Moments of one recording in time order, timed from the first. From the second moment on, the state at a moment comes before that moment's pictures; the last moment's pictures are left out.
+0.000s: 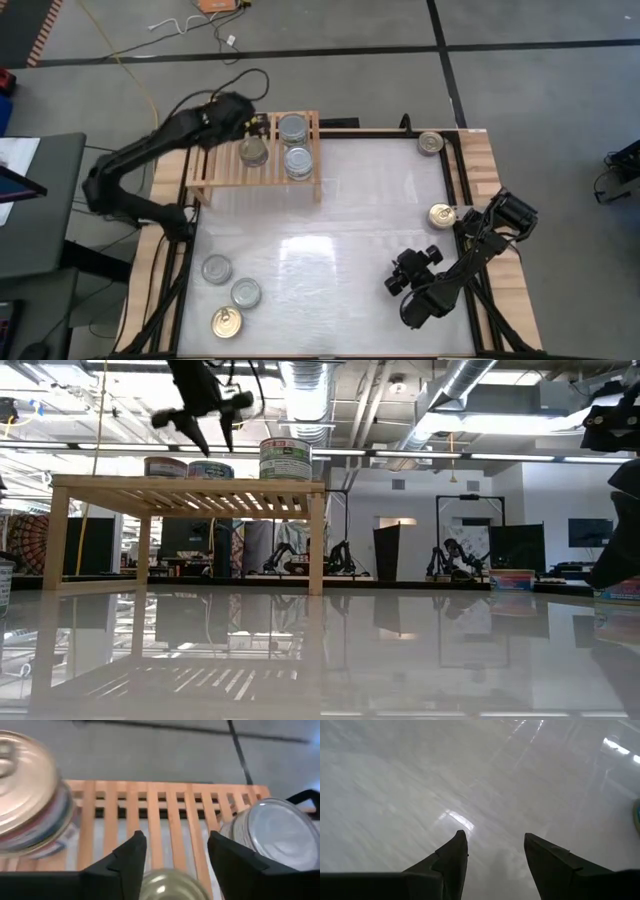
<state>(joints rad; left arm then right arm) 0.57 1.33 1.42 -0.93 -0.51 -0.84 0.84 1.81 0.97 -1.06 0.68 1.85</state>
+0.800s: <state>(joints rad) 0.49 1.39 1.47 -1.18 -0.02 -0.92 0.84 1.81 0.97 -1.05 0.68 1.85</state>
